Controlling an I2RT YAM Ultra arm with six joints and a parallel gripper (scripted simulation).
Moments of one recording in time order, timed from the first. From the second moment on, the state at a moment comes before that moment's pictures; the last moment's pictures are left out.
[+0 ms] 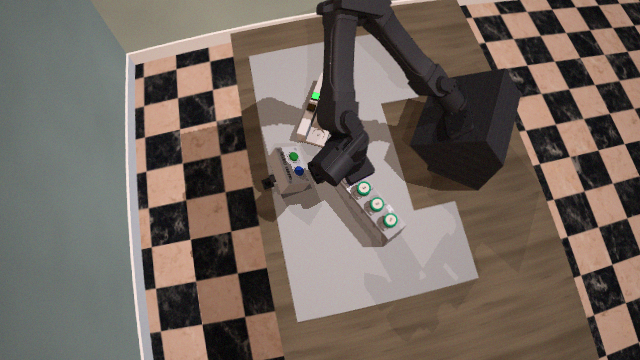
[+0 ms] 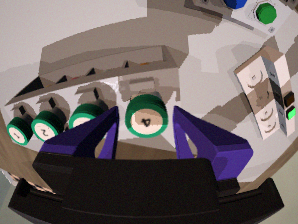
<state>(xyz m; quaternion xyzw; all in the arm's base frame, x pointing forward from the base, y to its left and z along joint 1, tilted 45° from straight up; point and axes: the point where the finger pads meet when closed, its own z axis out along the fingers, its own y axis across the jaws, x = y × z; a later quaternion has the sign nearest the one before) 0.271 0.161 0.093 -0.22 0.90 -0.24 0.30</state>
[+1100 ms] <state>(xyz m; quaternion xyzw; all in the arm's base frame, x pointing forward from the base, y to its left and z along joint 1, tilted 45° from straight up) 0.271 0.160 0.093 -0.59 0.71 -0.35 0.17</state>
